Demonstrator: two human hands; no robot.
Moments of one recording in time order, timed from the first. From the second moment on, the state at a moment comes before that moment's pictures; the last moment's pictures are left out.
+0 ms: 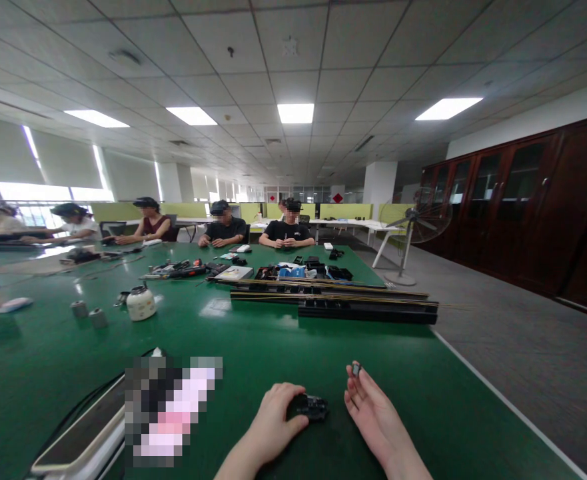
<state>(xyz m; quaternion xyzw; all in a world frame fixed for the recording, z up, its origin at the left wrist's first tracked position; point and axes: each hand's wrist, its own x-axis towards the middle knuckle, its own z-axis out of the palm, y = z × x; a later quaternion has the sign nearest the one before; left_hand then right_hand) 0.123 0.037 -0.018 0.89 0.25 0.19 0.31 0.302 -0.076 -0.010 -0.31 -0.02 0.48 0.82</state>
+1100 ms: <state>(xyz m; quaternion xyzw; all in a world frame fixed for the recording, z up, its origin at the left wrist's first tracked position) 0.122 0.035 -0.015 0.89 0.26 0.20 0.33 0.306 -0.078 -0.014 -0.30 -0.01 0.49 0.82</state>
